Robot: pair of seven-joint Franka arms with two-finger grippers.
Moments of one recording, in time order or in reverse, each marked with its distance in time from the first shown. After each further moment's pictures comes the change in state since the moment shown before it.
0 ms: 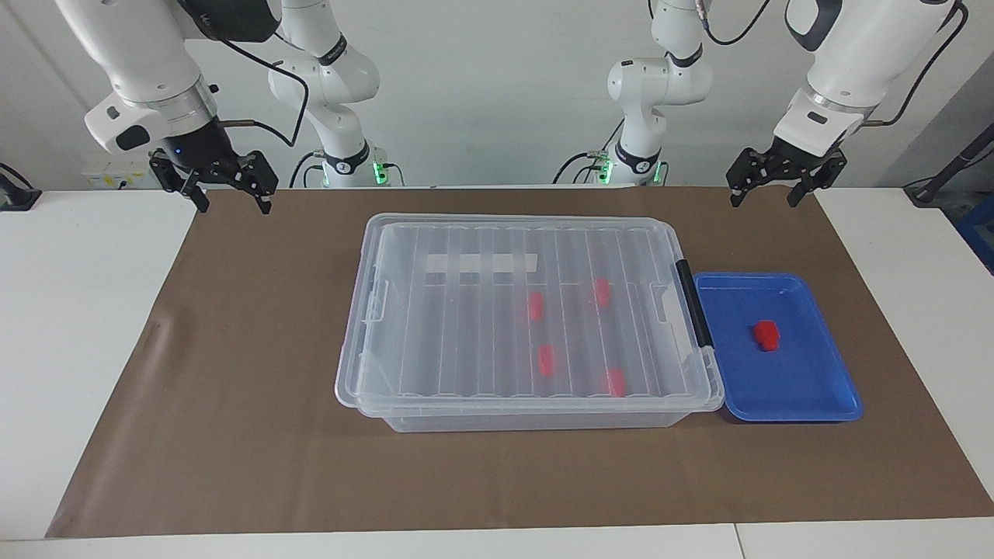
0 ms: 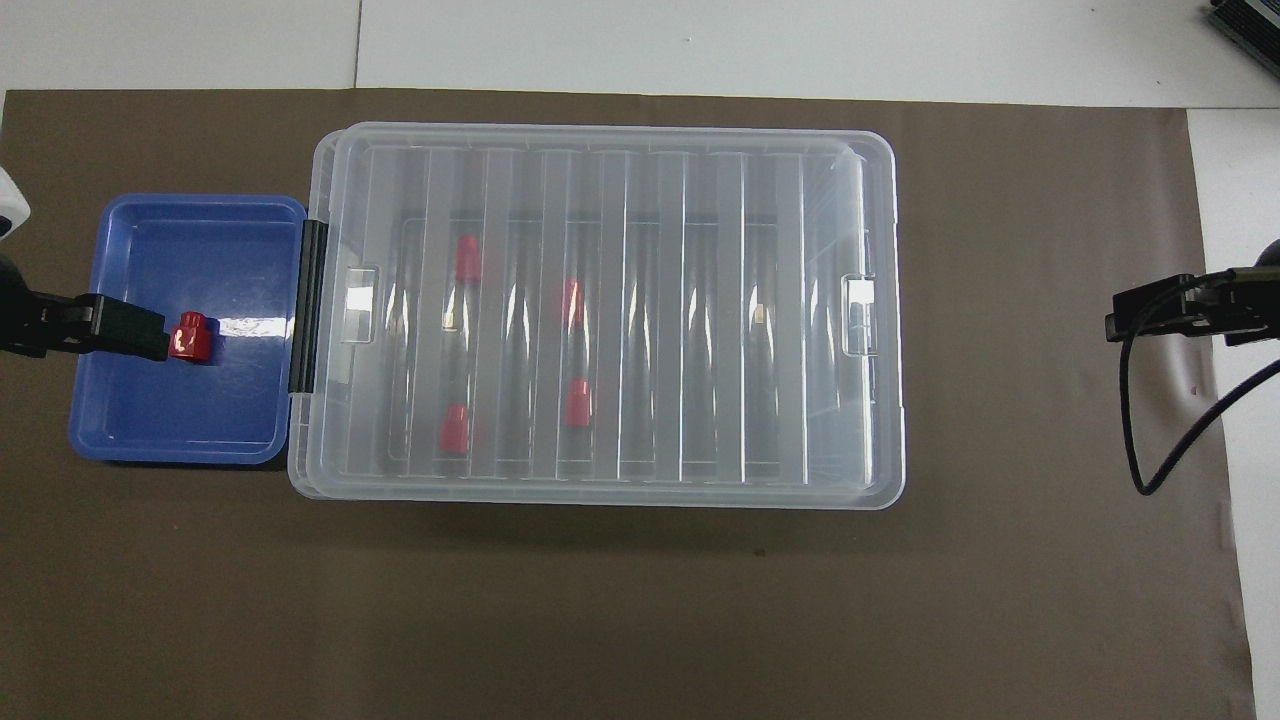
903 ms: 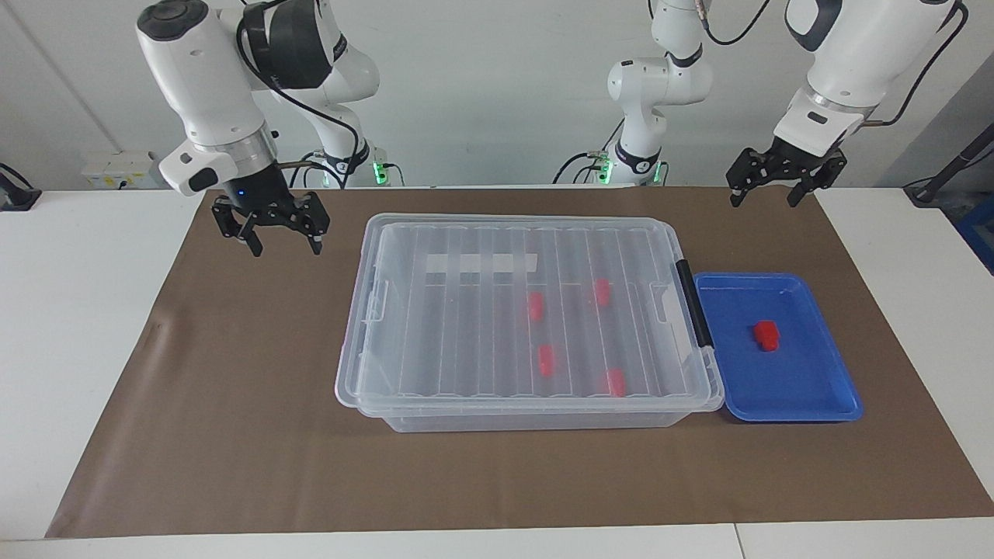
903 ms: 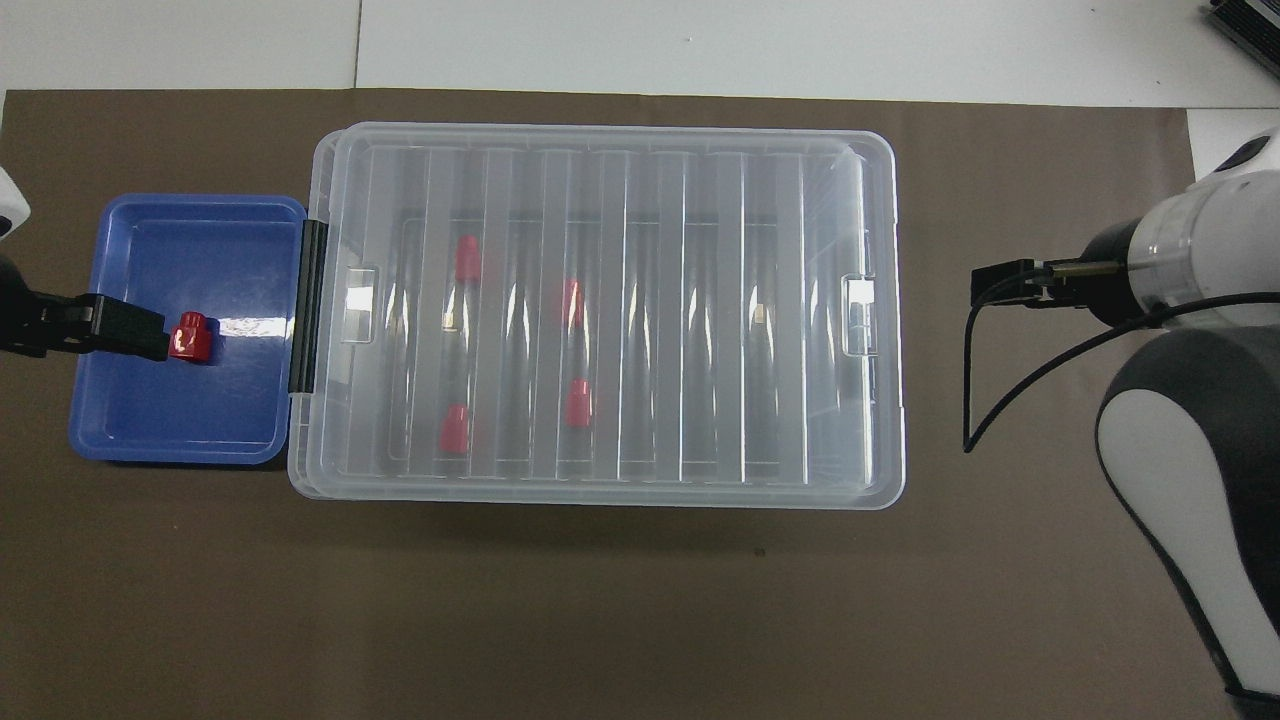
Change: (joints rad) left arm 0.000 0.000 0.000 0.000 0.000 0.000 0.000; right arm 0.112 0.003 0.005 -0.218 0.046 0.376 0.070
